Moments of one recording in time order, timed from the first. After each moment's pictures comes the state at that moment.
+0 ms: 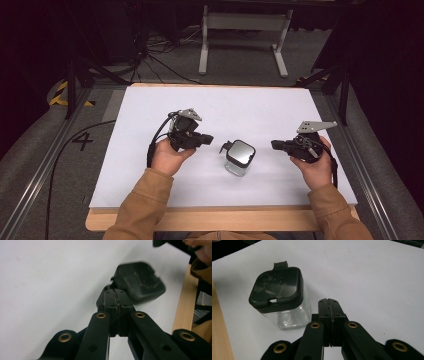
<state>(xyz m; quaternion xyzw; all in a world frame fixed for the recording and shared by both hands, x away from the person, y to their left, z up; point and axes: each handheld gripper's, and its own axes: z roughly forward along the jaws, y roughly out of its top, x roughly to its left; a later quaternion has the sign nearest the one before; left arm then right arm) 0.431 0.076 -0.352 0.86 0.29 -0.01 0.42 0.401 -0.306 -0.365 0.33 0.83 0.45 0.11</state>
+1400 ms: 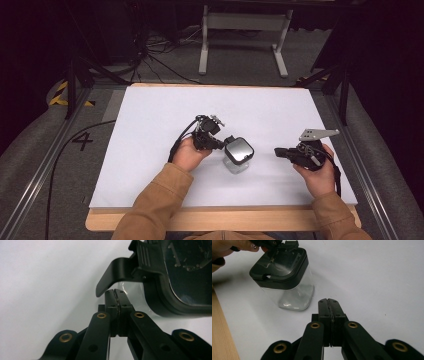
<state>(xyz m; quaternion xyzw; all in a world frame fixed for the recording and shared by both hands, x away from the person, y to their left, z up) 0.467 0.016 -0.396 0.90 0.27 -0.01 0.33 0.386 -0.315 -0.378 0.34 0.83 0.43 0.11</state>
